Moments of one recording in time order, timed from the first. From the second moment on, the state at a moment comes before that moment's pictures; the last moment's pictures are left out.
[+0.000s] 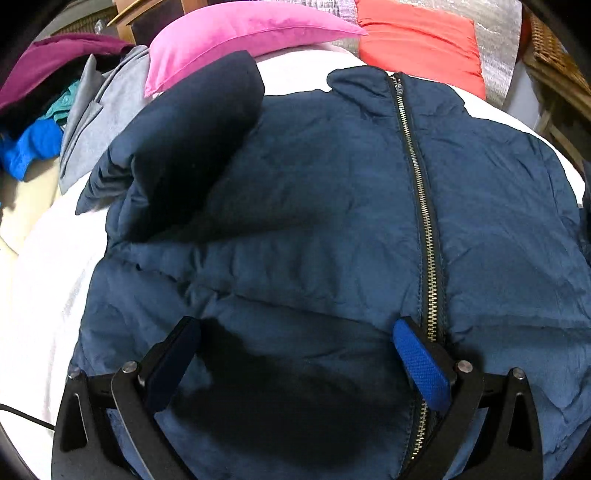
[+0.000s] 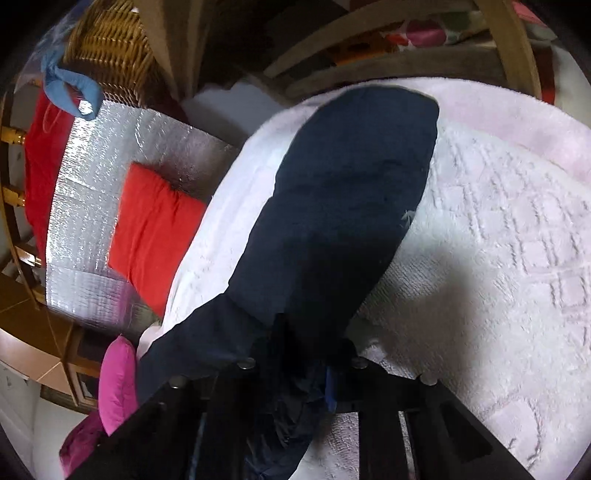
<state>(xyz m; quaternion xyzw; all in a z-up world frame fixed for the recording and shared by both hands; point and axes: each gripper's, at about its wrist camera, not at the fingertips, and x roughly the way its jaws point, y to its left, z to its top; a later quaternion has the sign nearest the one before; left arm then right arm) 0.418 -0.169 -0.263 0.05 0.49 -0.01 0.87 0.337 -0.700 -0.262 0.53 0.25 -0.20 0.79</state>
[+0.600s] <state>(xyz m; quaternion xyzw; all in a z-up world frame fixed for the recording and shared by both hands) 0.401 -0.097 -0.196 -0.04 0.40 0.02 0.92 0.350 -0.454 -0.134 0.39 0.25 0.07 0.88</state>
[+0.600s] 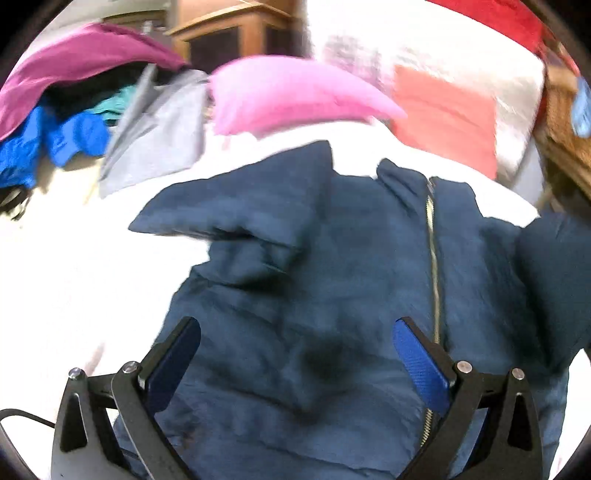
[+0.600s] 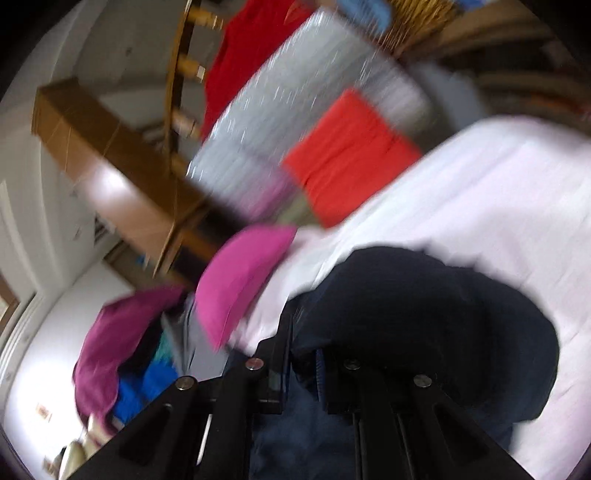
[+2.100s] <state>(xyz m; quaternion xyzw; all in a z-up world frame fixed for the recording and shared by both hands) 0.354 -0.265 -0.196 0.11 0.26 -0.12 0.95 0.333 -0.514 -0.207 0.60 0.20 0.15 0.76</state>
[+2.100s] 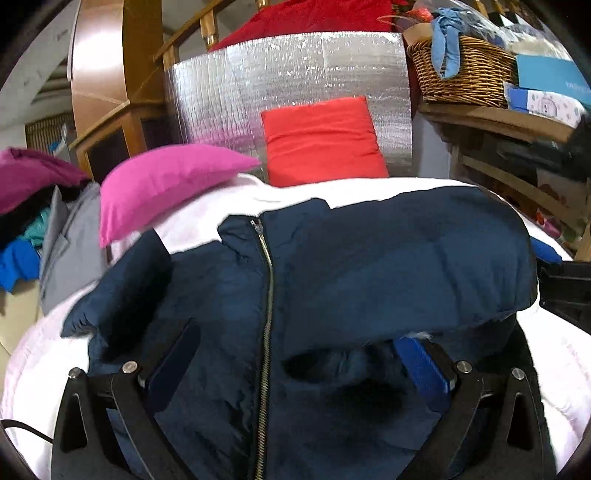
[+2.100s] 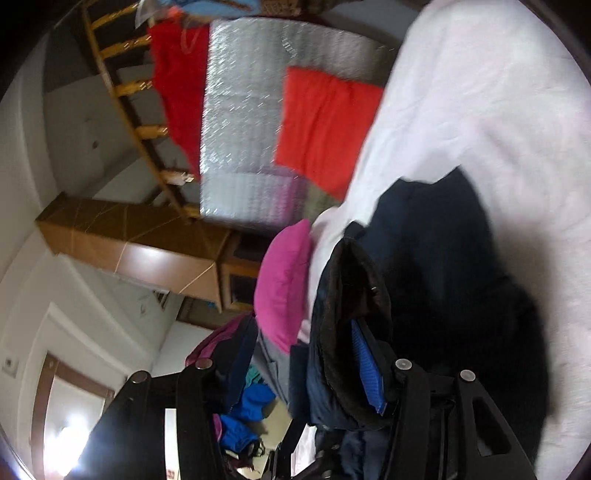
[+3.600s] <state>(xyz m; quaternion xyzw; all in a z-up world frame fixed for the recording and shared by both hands) 0.430 -0.104 -0.210 -0.11 0.44 -0.08 0.89 0.363 -0.511 -0.216 0.36 0.34 -0.14 0.86</state>
